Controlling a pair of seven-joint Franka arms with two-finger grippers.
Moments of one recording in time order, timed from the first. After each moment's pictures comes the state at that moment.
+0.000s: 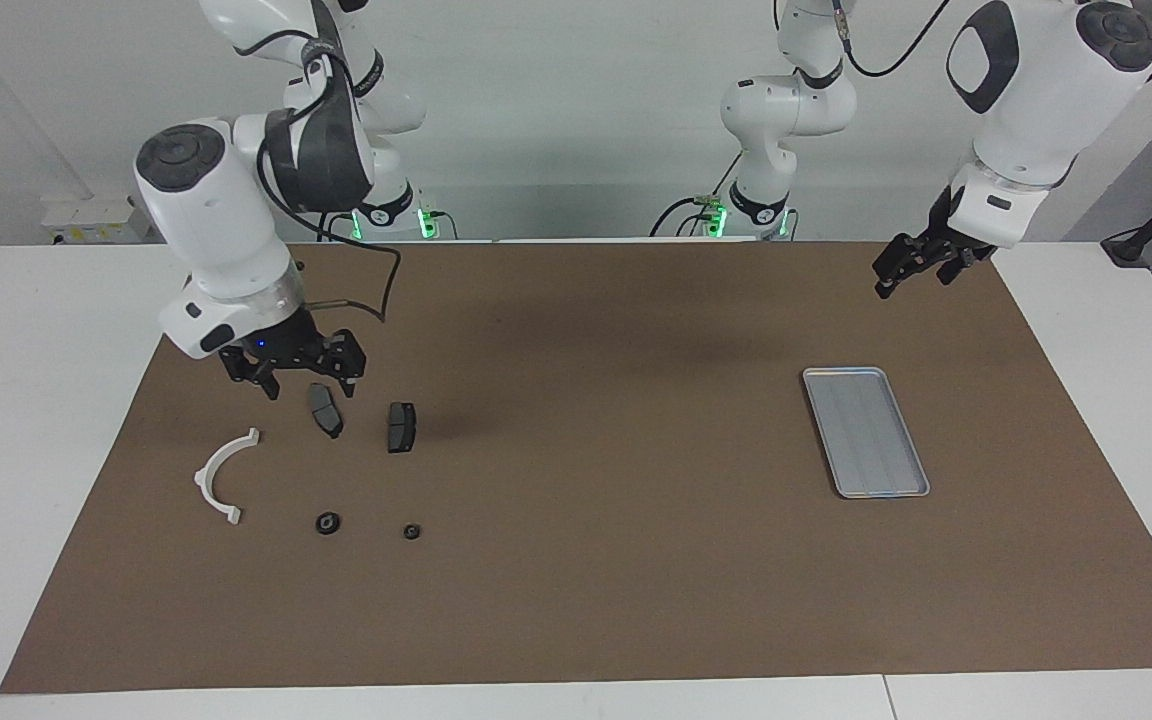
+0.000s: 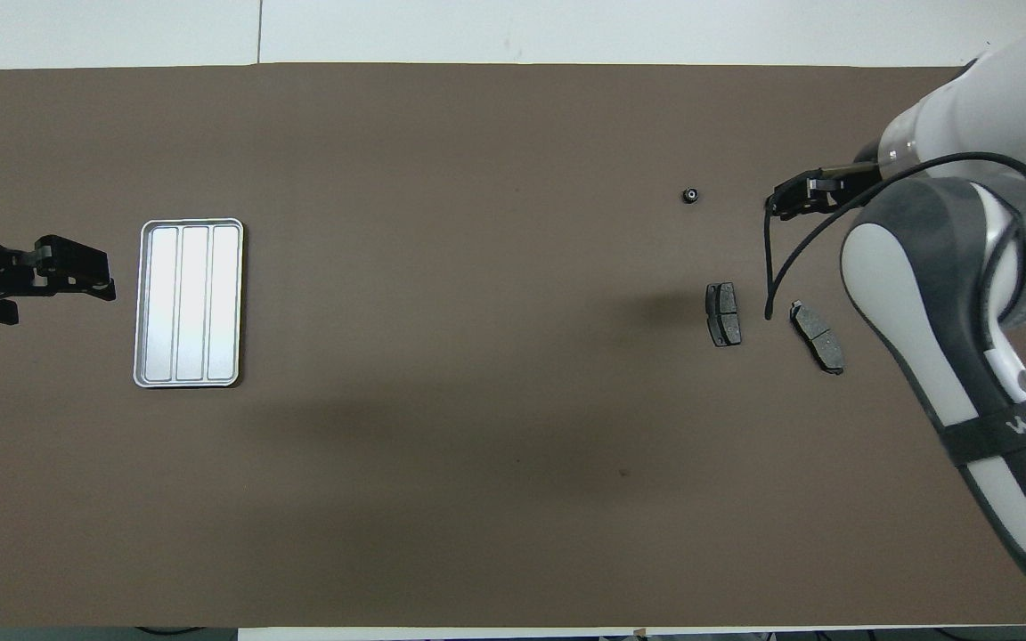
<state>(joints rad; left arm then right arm) -0.05 -0.02 -0.01 -1.68 -0.01 1.59 -0.22 0.06 0.24 0.05 -1.62 -0.02 1.92 0.12</state>
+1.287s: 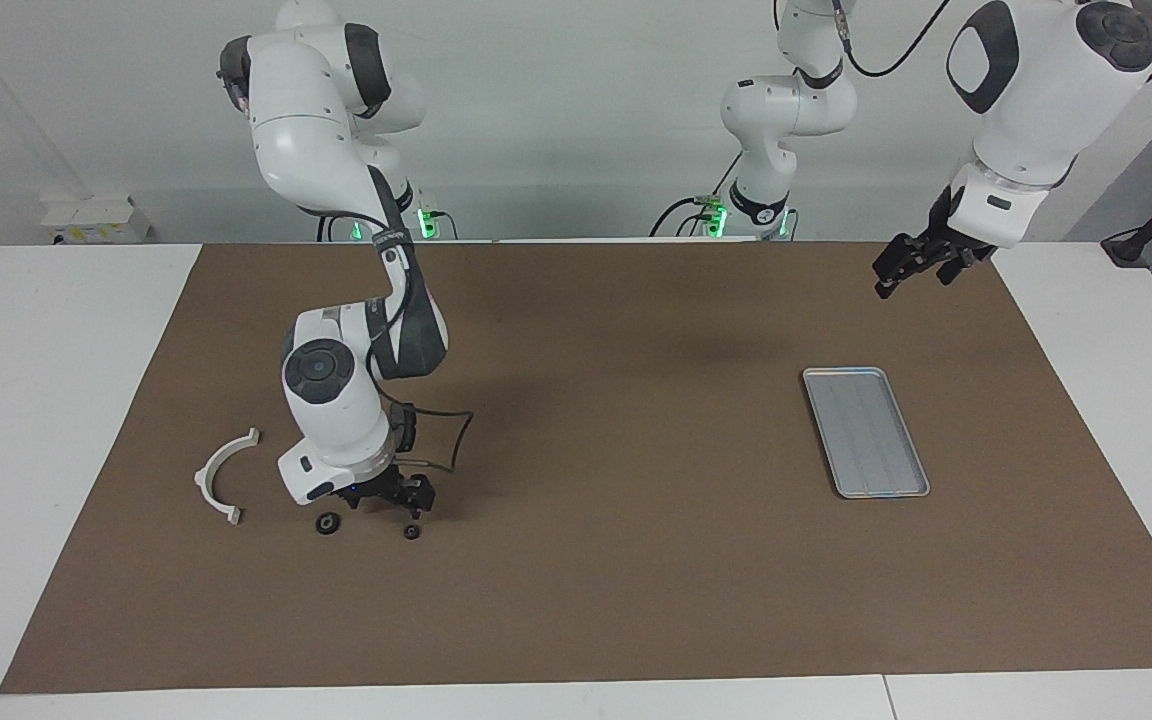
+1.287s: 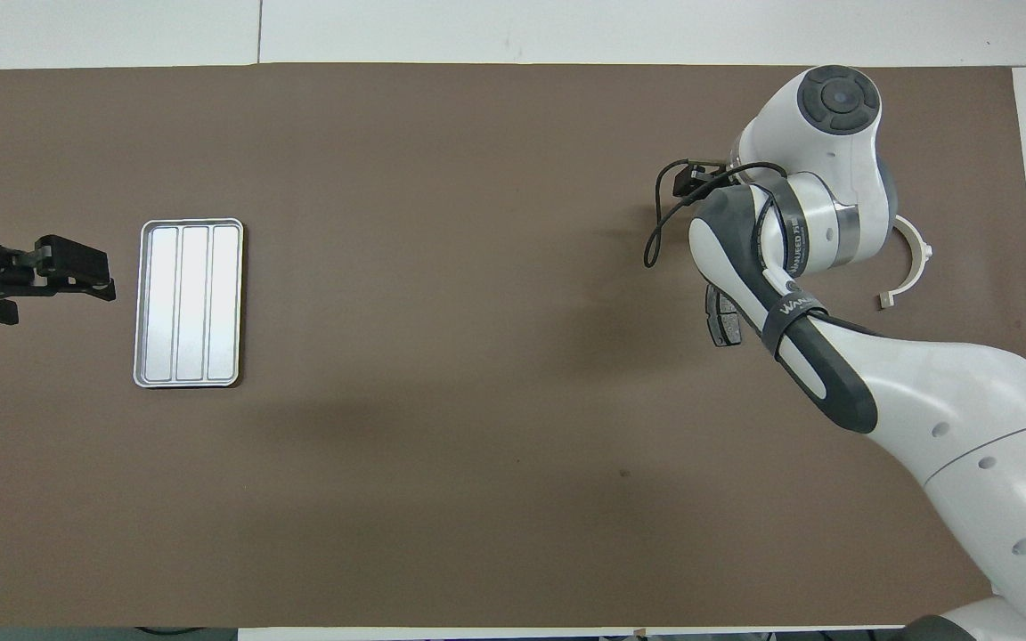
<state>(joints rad) -0.05 -0.02 -0.01 -1.68 -0.01 1.59 -0.22 0.12 0.65 0.05 -1.47 -0.09 2.16 0.42</state>
